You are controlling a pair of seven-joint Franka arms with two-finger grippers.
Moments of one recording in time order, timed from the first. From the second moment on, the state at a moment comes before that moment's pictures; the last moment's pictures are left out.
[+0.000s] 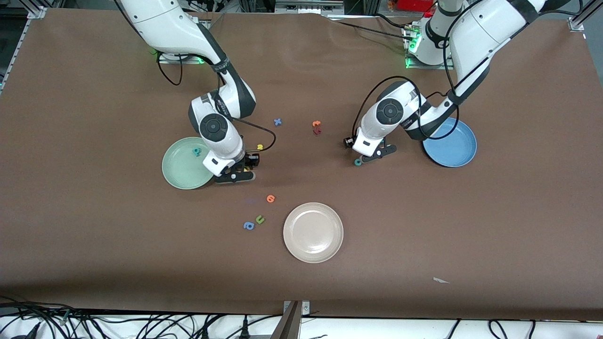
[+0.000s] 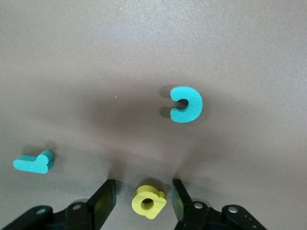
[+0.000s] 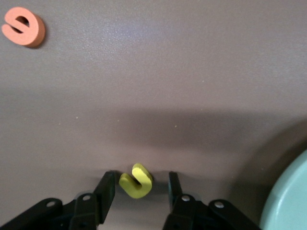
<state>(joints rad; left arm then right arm) 0.18 0.62 -0.74 -2.18 0.39 2.49 -1.21 0.59 0.60 -0.05 -1.92 0.08 2.51 0.37</state>
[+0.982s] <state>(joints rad) 0.17 0.62 -0.76 -2.17 0.39 2.45 -1.24 0.59 0.58 -0.08 -1.89 0.08 2.47 0.36</state>
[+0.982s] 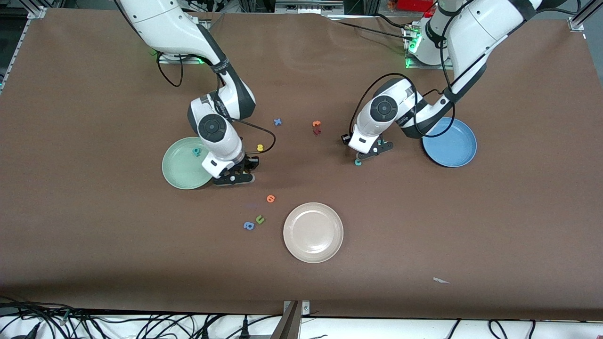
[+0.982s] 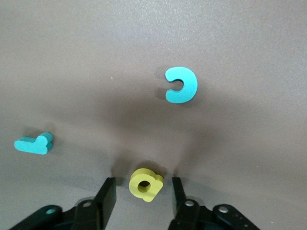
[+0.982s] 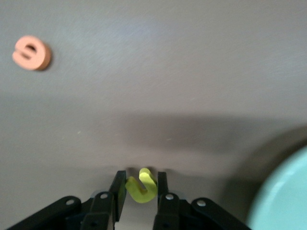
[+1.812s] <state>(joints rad) 0.18 0.61 -0.76 -2.16 0.39 2.44 -1.24 0.58 0.51 -0.29 -1.94 0.08 2.24 0.08</state>
